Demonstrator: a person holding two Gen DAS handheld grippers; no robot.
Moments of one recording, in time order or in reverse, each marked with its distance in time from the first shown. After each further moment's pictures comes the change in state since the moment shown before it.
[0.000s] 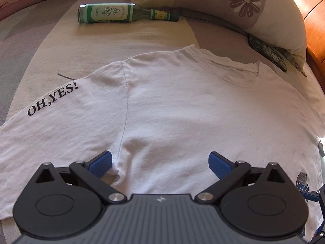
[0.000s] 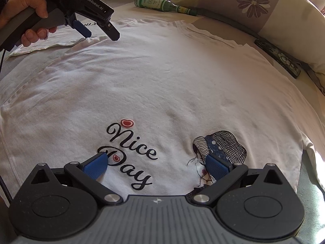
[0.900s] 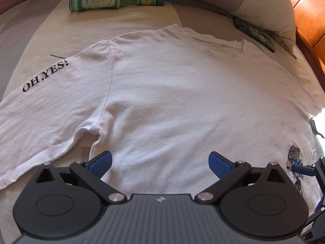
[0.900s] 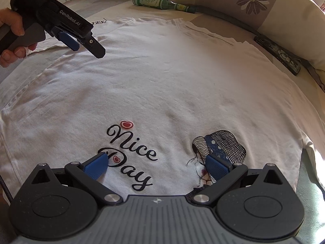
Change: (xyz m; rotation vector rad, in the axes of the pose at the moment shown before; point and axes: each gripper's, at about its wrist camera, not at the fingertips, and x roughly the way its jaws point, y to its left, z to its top) left arm -0.016 -0.015 -0.030 0.054 0.058 -0.042; right arm -0.006 -0.004 0.005 0.040 -0.012 0.010
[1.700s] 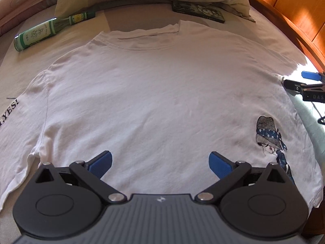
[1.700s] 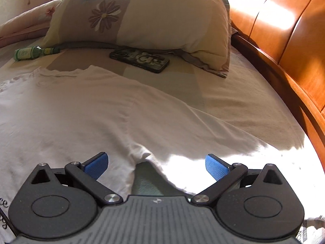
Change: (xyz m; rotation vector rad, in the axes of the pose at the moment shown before) left arm 0.014 -0.097 -0.007 0.270 0.006 -0.030; right arm -0.028 -0.177 -0.018 0.364 -0.134 -0.448
